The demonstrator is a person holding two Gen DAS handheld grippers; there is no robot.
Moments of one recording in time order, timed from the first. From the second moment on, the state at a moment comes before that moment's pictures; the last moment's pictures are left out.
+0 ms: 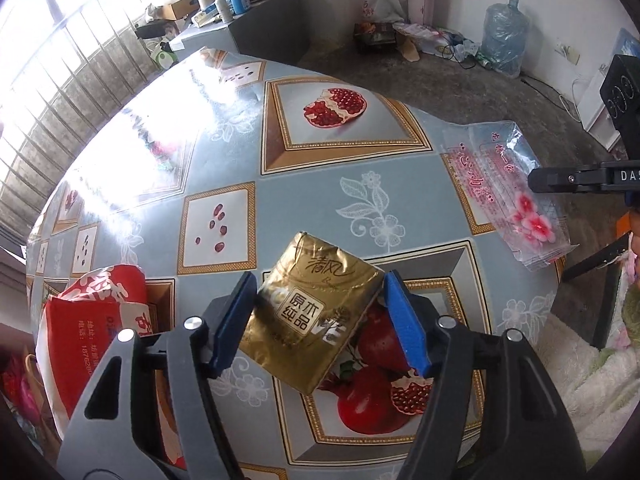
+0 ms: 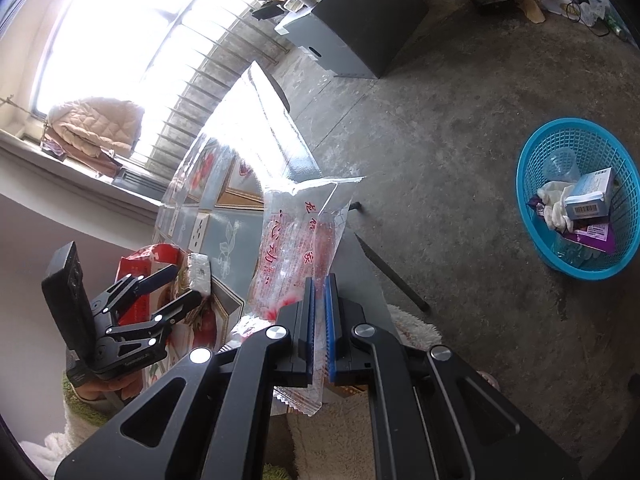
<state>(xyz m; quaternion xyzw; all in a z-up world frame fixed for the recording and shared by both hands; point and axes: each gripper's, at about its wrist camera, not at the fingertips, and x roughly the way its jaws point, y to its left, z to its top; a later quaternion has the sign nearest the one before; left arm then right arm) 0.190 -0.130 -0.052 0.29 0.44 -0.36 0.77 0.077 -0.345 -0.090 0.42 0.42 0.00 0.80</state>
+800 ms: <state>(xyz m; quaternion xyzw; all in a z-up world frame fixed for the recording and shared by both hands) 0.191 -0.145 -0.043 0.30 0.44 -0.34 0.77 -0.032 -0.439 -0.098 0.54 0.31 -0.05 0.78</state>
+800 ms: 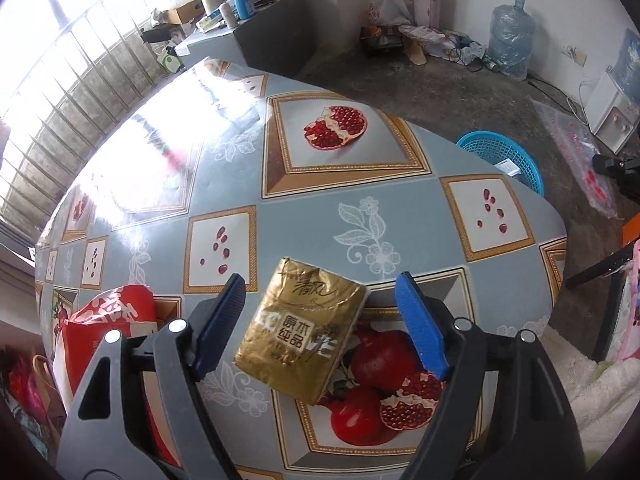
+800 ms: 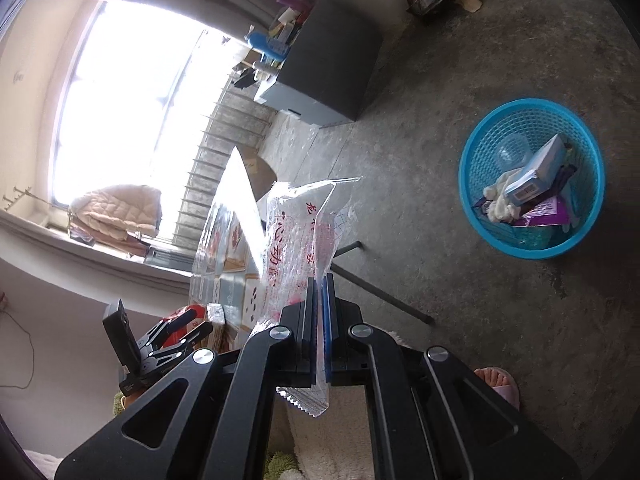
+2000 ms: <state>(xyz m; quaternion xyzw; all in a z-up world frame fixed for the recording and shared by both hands) 0.132 -0.485 -0.128 0.29 0.52 -0.50 0.63 -0.028 -0.596 -0.285 0.45 0.48 -0.42 0.63</state>
